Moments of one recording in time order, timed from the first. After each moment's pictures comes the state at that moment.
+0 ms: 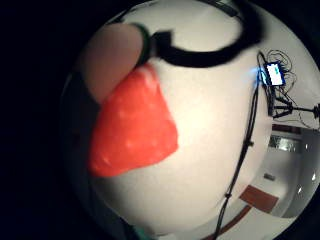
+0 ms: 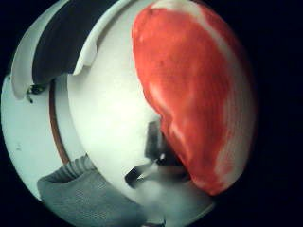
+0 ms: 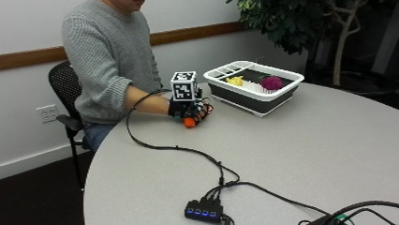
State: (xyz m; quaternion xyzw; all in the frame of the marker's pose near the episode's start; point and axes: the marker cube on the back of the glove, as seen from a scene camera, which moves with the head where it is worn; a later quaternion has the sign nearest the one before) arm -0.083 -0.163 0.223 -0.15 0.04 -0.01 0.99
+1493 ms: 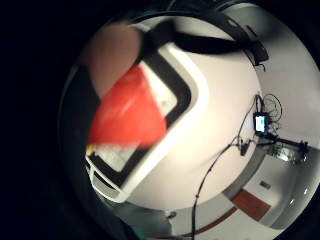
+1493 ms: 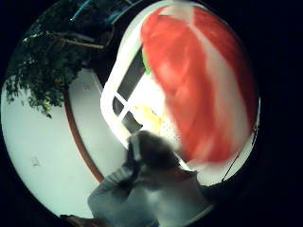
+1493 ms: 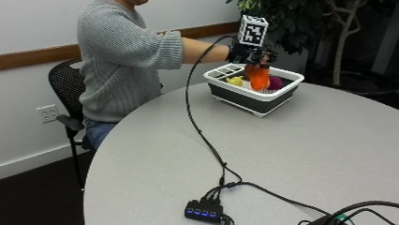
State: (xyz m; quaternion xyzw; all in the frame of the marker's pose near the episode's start) arm -0.227 -0.417 0.136 -0.24 0.08 -0.04 0.97
